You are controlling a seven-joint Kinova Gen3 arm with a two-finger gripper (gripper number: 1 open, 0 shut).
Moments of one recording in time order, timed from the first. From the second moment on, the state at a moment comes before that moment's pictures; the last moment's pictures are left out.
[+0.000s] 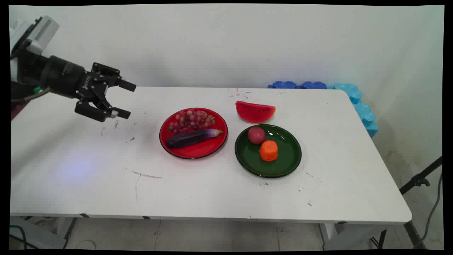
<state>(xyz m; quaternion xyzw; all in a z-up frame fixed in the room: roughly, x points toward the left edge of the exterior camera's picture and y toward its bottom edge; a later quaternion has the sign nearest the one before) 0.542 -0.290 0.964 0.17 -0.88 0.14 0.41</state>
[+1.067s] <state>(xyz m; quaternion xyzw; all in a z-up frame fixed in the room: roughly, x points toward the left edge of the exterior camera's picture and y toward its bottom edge) 0.470 -0.352 1.056 0.14 -0.91 0.12 0.36</state>
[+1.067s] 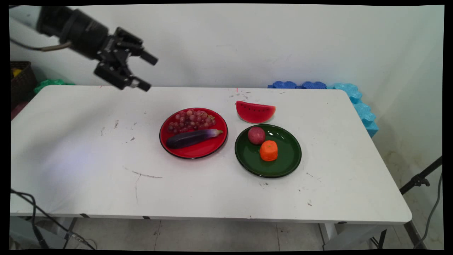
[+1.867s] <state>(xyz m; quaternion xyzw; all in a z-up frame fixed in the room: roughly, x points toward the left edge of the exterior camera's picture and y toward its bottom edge) 0.315 -0.434 1.020 0.05 -0.94 0.13 0.32</state>
